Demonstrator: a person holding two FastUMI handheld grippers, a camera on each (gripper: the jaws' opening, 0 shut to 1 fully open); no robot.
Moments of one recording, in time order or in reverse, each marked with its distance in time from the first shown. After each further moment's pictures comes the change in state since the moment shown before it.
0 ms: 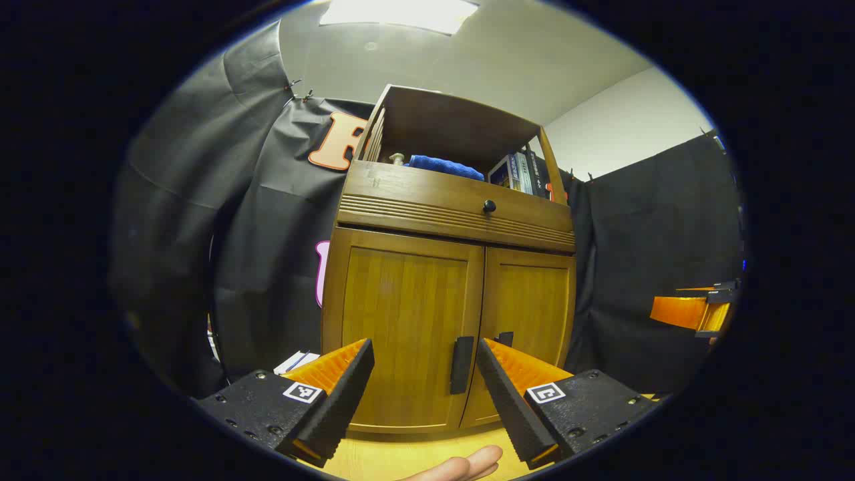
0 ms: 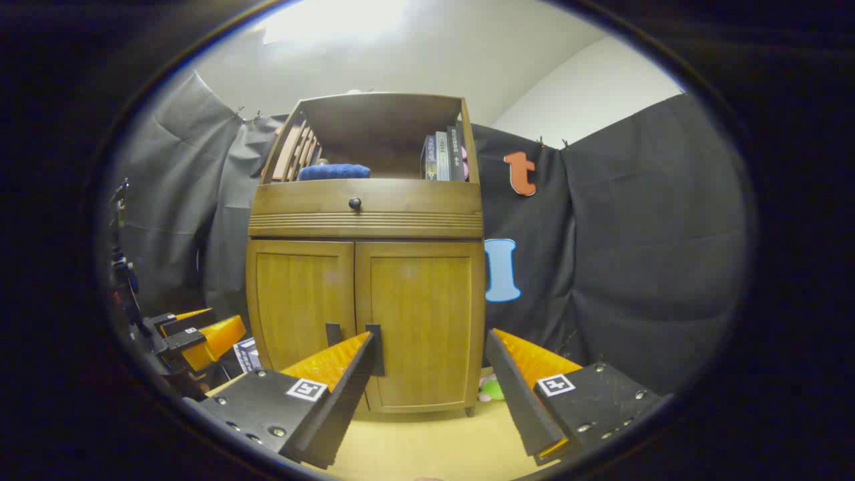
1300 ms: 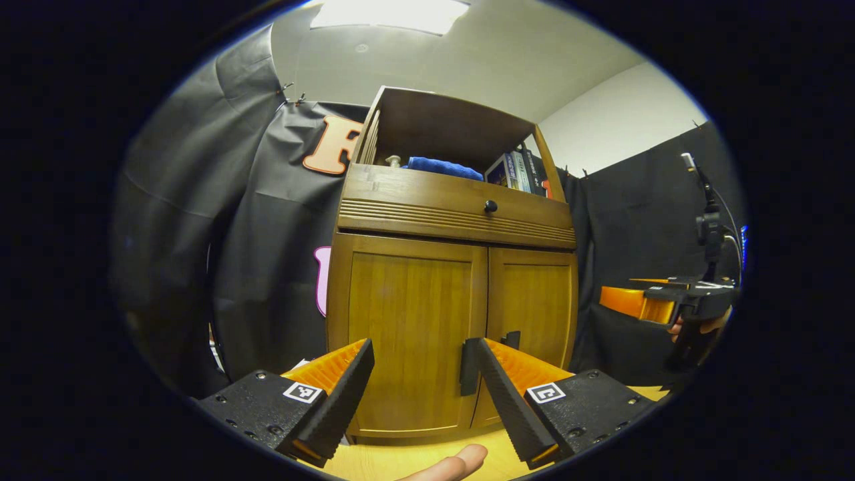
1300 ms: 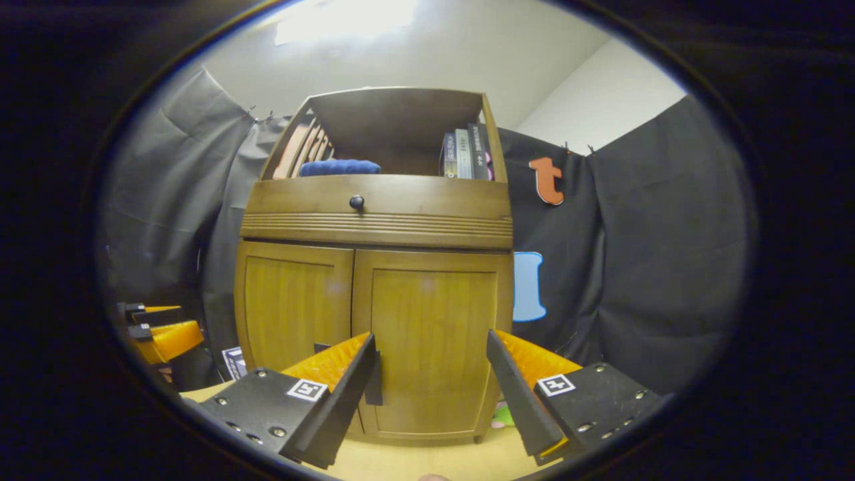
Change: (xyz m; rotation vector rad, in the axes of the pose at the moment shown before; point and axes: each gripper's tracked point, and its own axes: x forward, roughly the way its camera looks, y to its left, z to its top) left arm 0.008 0.014 0.001 0.032 -0.002 -0.018; right arm 0.114 0.020 0.005 -0.062 -0.054 0.099
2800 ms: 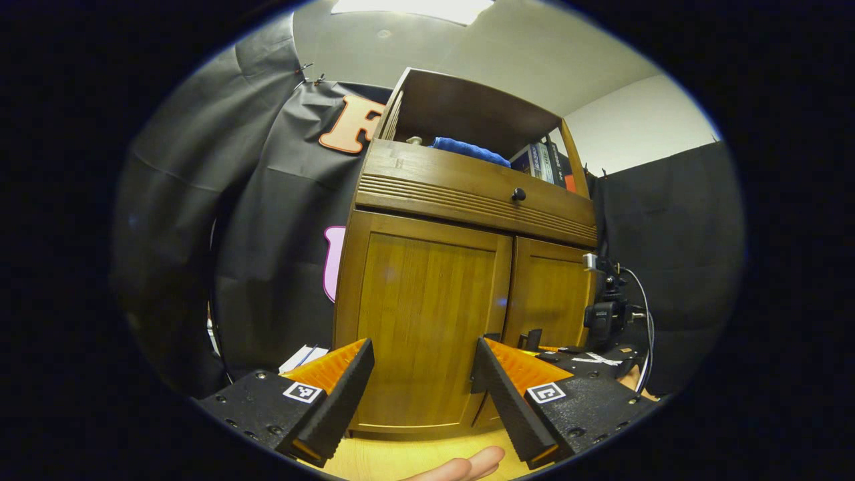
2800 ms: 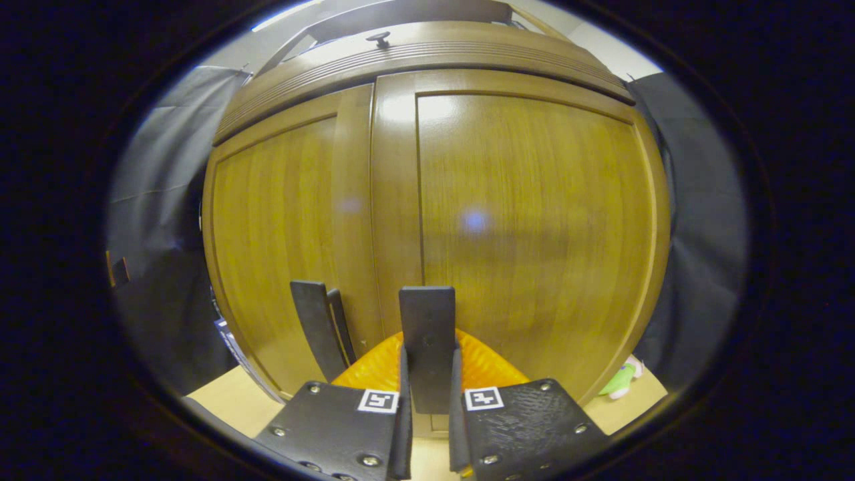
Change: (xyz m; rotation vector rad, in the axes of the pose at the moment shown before) left arm 0.009 0.014 -0.011 -0.073 0.075 0.028; right arm 0.123 0.098 -0.158 0.095 0.313 0.167
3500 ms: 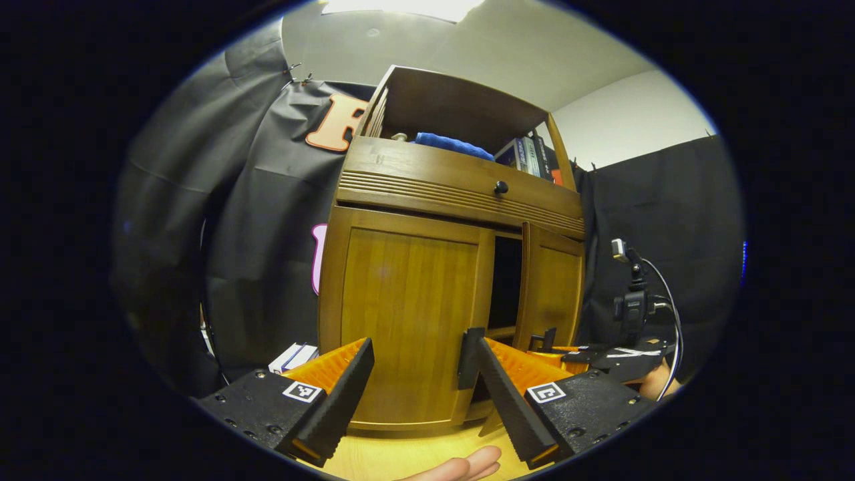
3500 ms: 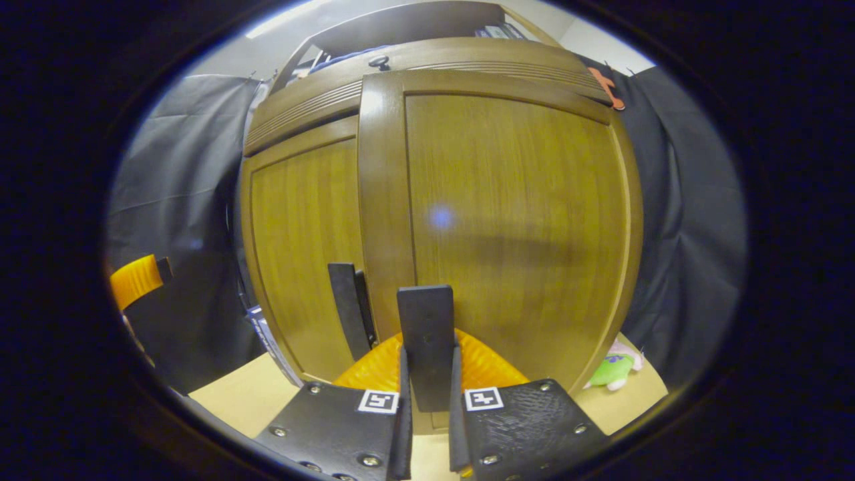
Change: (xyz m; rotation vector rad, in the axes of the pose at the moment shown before) left arm -0.003 -0.005 -0.003 0.034 0.026 -0.050; right arm -0.062 -0.012 -0.006 0.019 0.033 0.087
